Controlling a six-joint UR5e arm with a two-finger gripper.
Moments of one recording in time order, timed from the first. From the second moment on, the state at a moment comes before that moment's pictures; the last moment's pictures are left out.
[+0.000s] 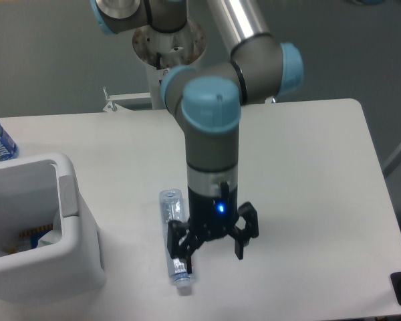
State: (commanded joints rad) arm 2.36 -2.12 -1.35 -0.83 1.42 0.01
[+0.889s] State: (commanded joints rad) arm 2.29 -2.28 -1.38 -0.82 1.47 0.02
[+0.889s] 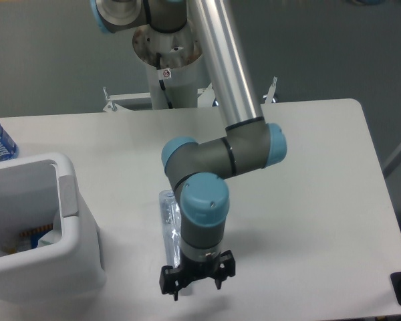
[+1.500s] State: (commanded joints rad) arm 2.26 -2.33 -1.37 -0.80 1.56 0.02
